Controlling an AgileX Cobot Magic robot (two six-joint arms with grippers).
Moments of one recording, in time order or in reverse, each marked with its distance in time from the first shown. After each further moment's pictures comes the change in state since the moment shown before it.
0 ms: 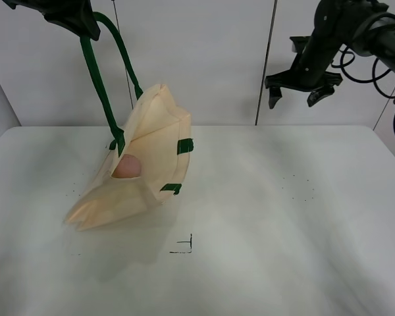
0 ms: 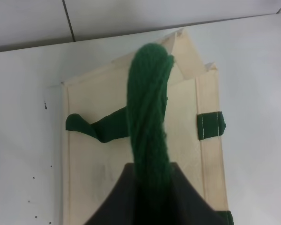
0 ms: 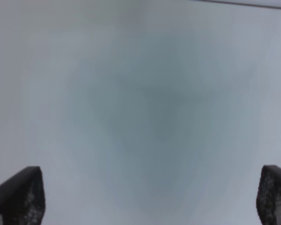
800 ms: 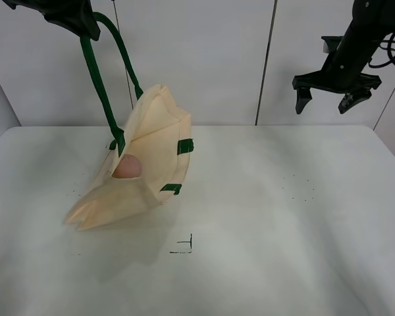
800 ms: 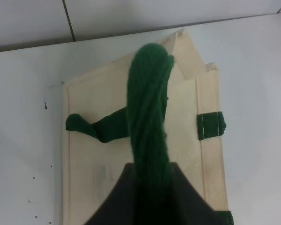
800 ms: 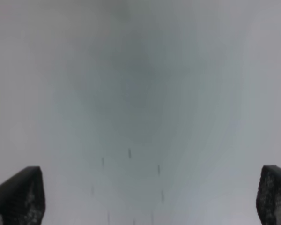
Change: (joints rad) left arm 0.000 0.000 0.000 0.000 0.000 0.000; right arm -0.056 -0.250 0.348 0.002 0.011 0.006
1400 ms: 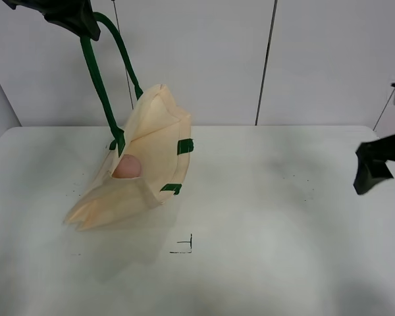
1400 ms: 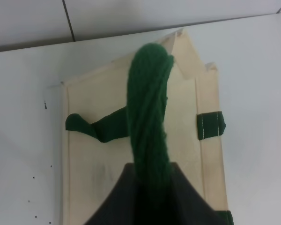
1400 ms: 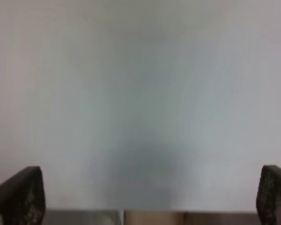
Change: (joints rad) left arm 0.000 0.000 0.000 0.000 0.000 0.000; right arm 0.000 -0.821 0.954 0.000 0.001 0.000
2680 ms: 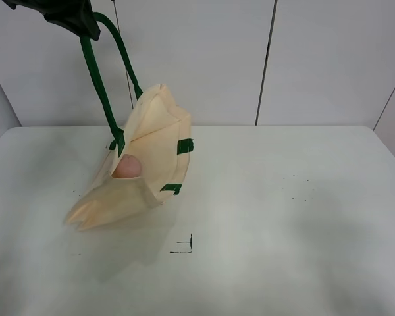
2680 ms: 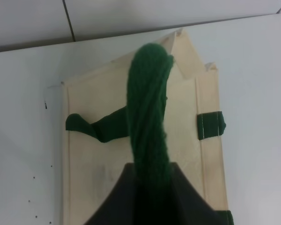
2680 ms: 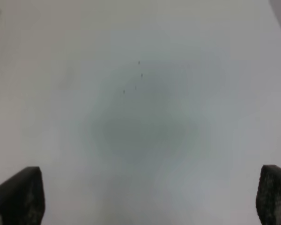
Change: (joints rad) left arm 0.000 0.000 0.000 0.000 0.000 0.000; right arm -0.047 -1.241 0.541 0.008 -0.183 0.000
